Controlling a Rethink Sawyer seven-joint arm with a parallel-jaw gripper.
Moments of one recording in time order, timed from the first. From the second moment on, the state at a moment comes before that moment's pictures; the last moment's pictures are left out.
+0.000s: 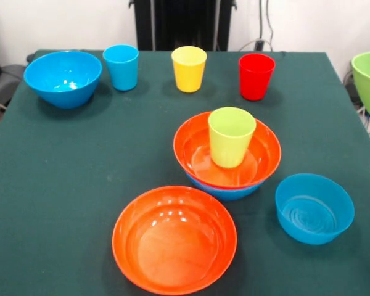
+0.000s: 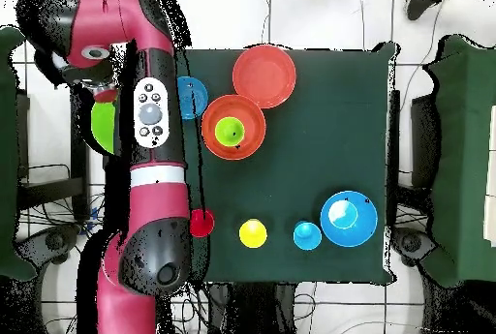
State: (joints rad) arm 0.11 0.26 -0.90 0.01 0.98 1.70 3.03
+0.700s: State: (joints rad) arm 0.15 0.22 -0.98 0.02 0.98 1.70 3.03
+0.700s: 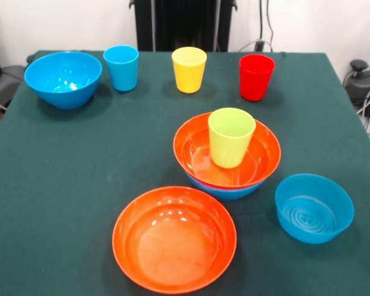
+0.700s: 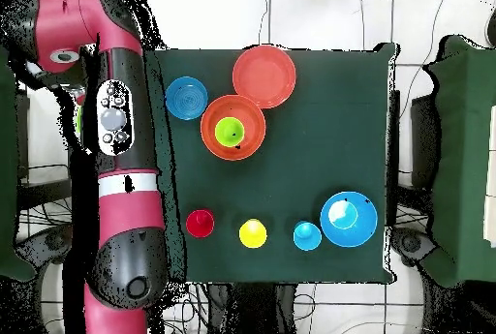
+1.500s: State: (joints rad) arm 0.15 0.06 -0.84 0.23 0.69 1.68 2.90
